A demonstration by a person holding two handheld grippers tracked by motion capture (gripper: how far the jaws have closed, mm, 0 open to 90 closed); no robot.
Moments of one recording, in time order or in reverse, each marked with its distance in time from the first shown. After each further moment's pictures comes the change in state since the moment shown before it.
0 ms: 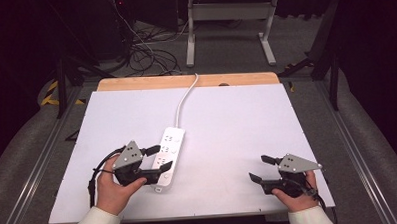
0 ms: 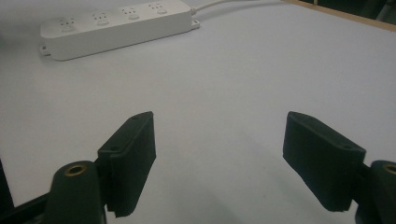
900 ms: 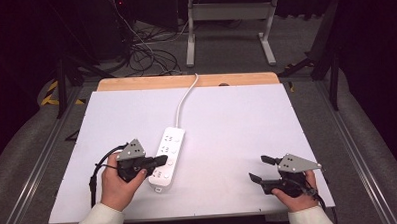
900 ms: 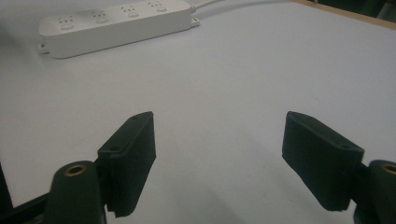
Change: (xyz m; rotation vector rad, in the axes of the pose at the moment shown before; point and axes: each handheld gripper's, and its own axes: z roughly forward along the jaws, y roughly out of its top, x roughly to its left) left arm 0.006 0.005 0.001 0.157 -0.045 -0.077; right arm -0.001 0.000 0.001 0.006 0.000 -0.001
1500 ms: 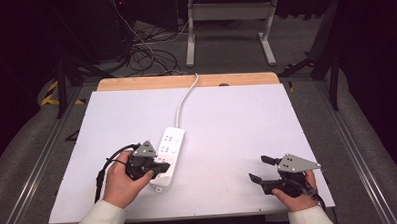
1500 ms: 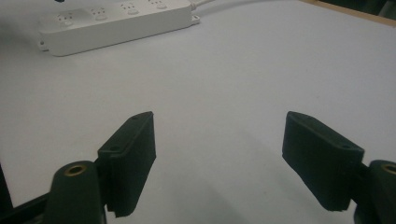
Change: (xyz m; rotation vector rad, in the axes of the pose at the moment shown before) left arm -0.002 0.006 0.018 0.258 -0.018 0.030; right arm 0.000 0.000 0.001 0.008 0.001 0.000
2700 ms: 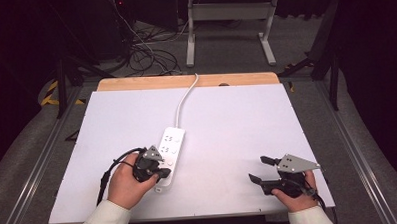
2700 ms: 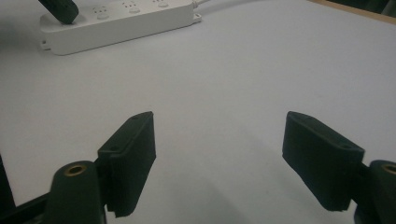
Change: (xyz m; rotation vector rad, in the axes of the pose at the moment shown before) left arm -0.003 -0.005 0.018 0.104 0.015 -0.016; right arm 0.001 0.000 0.001 0.004 0.006 -0.001
